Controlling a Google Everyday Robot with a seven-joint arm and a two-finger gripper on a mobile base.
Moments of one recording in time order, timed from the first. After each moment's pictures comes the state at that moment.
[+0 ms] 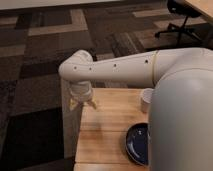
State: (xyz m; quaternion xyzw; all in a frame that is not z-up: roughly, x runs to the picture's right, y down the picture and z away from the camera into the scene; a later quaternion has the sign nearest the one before) arm -0.108 0.100 0.703 -0.26 0.23 0.64 0.68
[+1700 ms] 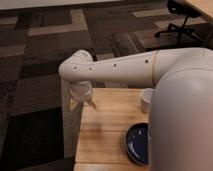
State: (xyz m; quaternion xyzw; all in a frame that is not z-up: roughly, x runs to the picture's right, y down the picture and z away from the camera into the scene) arm -0.108 0.100 0.703 -0.26 0.23 0.64 0.68
